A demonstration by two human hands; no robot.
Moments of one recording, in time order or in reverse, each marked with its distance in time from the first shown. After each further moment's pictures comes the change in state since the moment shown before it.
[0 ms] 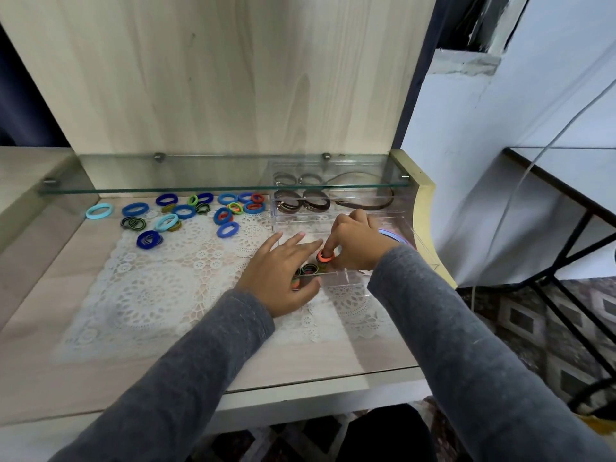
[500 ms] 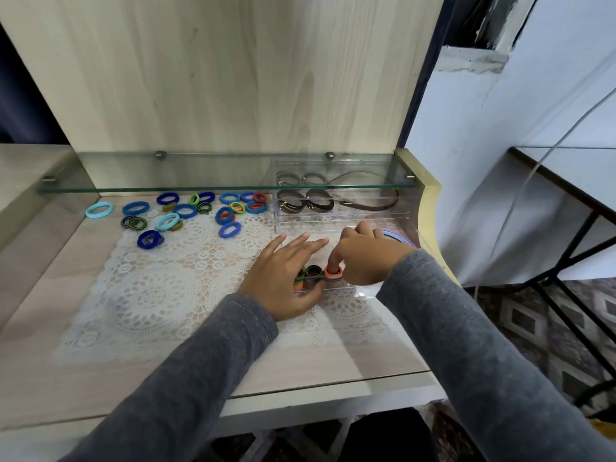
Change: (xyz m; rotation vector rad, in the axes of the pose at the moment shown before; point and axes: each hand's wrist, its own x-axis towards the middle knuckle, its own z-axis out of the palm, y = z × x) left_hand -0.001 -0.002 0.007 -0.062 0.117 0.042; right_hand -0.020 -0.018 -0.019 -0.102 -0.268 0.050
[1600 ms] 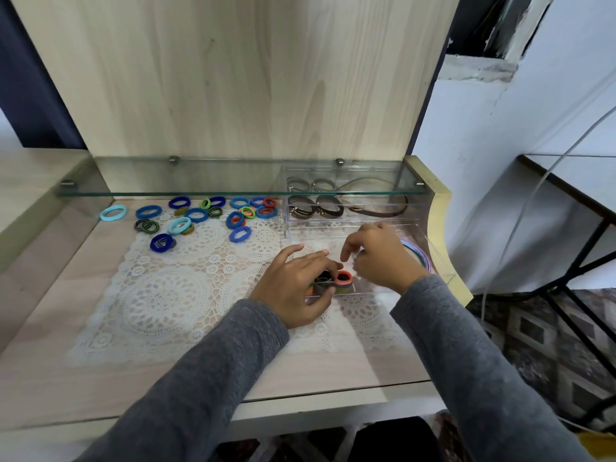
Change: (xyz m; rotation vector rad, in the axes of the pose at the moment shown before) left_hand -0.003 0.001 0.000 -0.053 0.061 0.103; right_hand 0.024 0.020 0.024 0.339 0.415 0.016
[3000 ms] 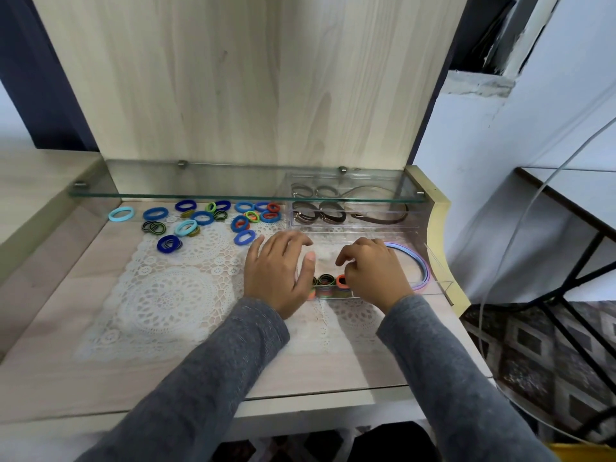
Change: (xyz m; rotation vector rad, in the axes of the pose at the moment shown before) left_hand 0.004 -0.001 -0.010 0.195 0.238 -0.354; right_hand -0.013 -0.013 0.020 -0.029 0.131 0.055
